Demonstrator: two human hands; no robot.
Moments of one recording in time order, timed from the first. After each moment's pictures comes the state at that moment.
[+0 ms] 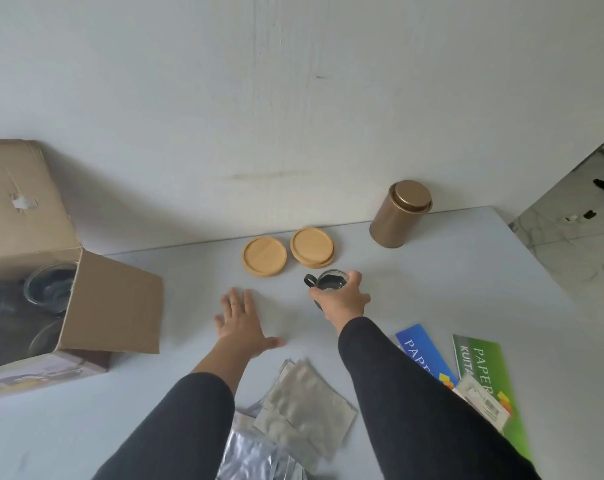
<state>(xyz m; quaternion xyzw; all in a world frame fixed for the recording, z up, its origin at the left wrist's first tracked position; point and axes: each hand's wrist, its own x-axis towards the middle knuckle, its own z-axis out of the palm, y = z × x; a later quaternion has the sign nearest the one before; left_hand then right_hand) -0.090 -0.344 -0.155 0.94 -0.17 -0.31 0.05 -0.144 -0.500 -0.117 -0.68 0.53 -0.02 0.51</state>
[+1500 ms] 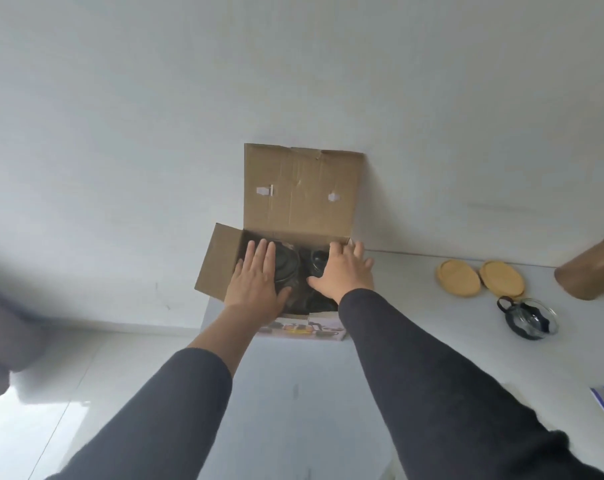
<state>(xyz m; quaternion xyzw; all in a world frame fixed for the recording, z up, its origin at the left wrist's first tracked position) 0.013 0.013 -0.083 0.98 -0.16 -0.06 0.09 0.010 -0.150 -0.068 -0.99 0.15 0.06 0.05</state>
